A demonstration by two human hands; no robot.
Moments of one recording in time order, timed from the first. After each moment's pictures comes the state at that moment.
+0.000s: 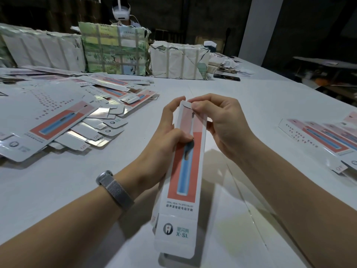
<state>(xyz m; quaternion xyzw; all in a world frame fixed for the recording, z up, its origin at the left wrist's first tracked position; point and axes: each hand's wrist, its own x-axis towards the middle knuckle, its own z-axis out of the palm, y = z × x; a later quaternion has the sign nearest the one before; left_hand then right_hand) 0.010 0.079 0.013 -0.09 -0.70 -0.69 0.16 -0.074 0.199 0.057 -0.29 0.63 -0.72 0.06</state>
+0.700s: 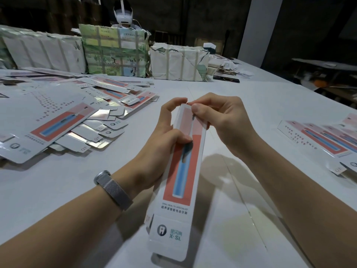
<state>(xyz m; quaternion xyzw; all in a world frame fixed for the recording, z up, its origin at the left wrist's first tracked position) 0.012 0.075 0.017 -0.09 -0.69 -0.70 0.15 -0.082 0.209 0.059 -0.39 0.67 -0.63 0.00</state>
